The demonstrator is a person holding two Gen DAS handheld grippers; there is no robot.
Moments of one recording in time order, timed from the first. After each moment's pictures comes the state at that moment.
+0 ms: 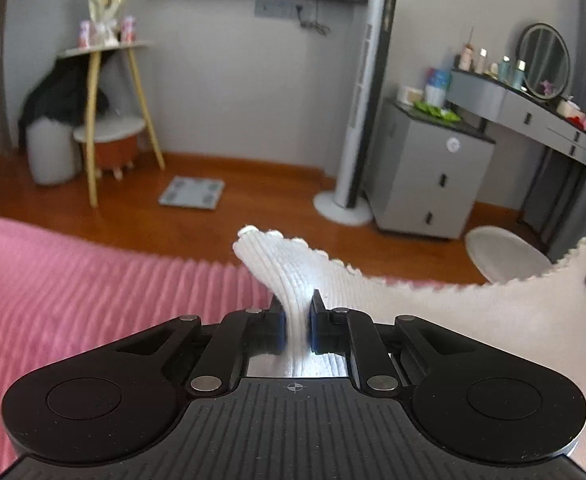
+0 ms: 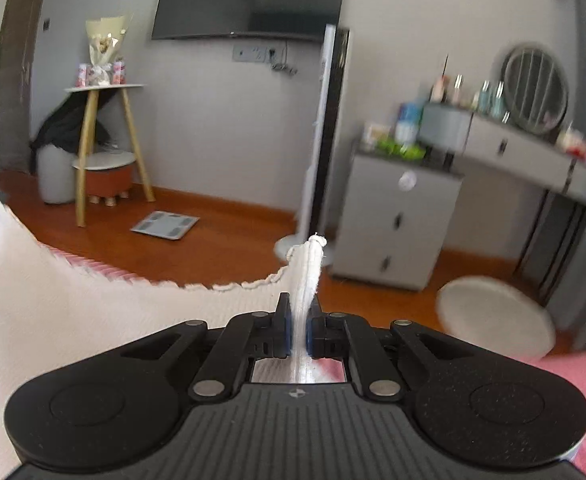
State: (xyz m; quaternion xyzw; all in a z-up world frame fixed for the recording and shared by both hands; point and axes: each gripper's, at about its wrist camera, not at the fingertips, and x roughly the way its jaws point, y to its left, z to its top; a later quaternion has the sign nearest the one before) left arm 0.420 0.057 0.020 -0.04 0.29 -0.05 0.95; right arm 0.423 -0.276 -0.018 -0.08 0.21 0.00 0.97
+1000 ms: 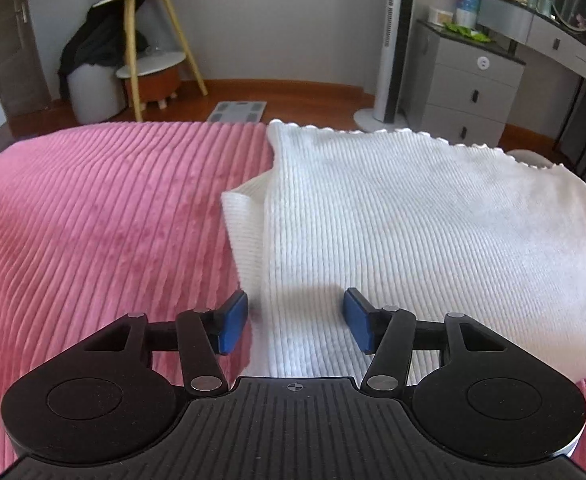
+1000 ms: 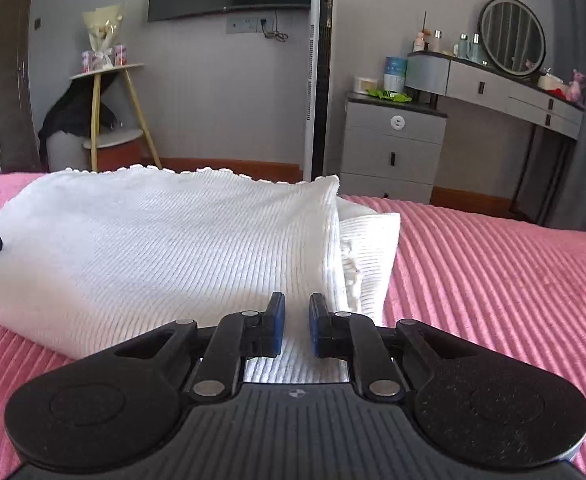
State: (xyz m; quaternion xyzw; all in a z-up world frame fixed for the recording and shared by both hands) left arm 0.317 0.043 0.000 0.00 0.41 0.01 0.91; right arm 0.268 -0.277 -0.046 -0.03 0.27 0.01 0.96
